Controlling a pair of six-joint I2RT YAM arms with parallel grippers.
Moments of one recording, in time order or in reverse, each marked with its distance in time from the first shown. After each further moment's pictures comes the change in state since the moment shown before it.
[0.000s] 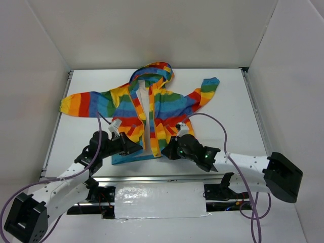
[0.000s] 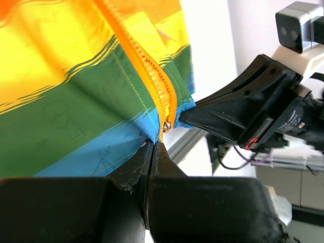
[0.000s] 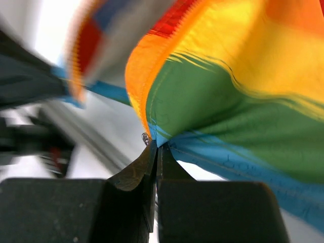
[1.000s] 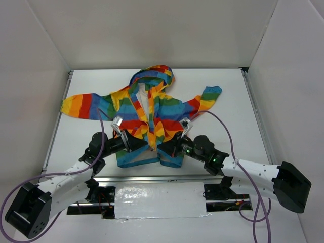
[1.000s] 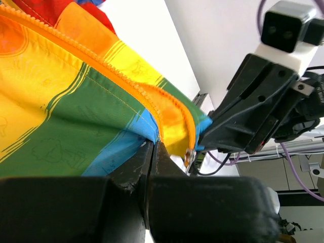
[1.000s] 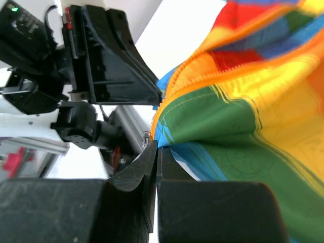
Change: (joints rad) left arm -0.035 0.113 -0.056 0.438 0.062 -0.074; right arm -0.056 -0.160 -0.147 0.442 -0.215 -0.039
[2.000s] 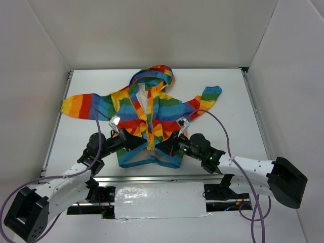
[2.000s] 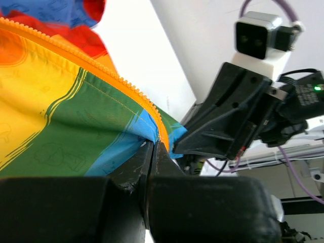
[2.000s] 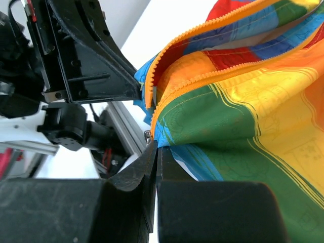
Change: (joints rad) left arm -0.001 -0.060 0.006 -0.015 -0.036 0.013; right arm 0.008 0.062 0.042 -0.018 0.019 -0.037
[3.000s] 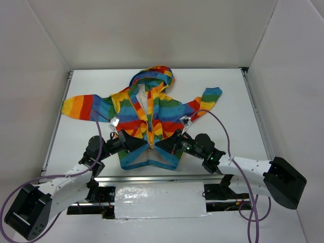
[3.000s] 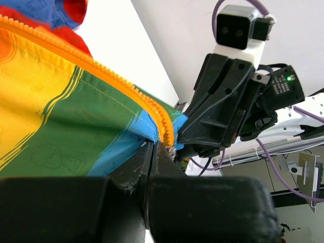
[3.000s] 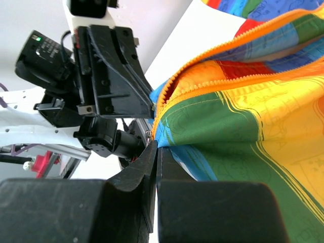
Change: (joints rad) left arm 0.000 0.030 -0.055 0.174 0.041 -0.097; right arm -0.063 0.017 -0.056 0.201 -0.107 0.101
